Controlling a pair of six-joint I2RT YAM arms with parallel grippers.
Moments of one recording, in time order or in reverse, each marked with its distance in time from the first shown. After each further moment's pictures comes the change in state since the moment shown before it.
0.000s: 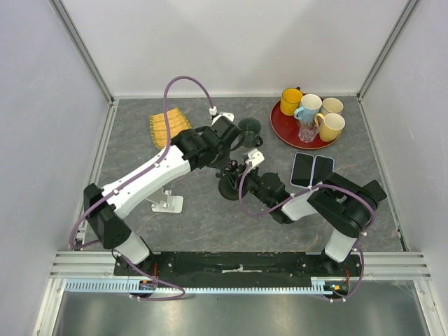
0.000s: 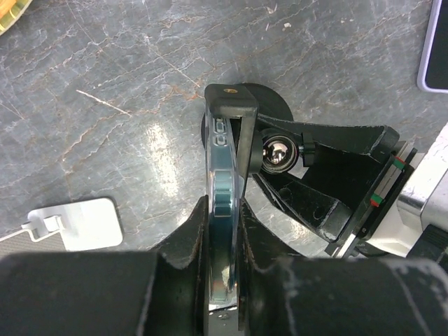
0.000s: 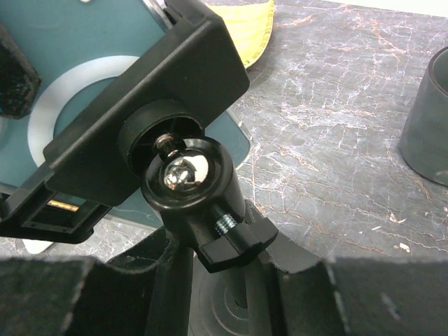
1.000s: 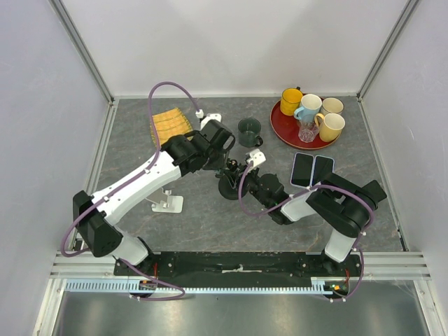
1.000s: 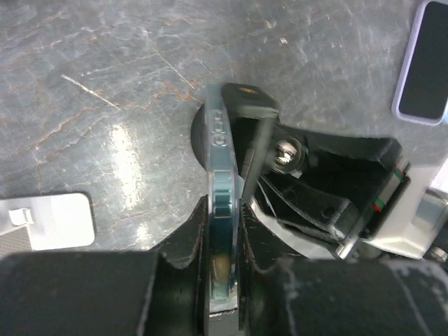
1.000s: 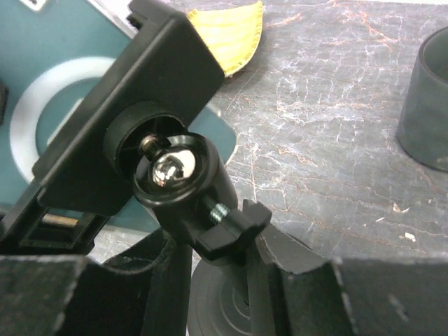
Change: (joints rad) left arm 0.039 -0.109 -0.147 0.109 0.016 -0.118; right arm 0.018 0.011 -0.004 0.011 0.071 0.061
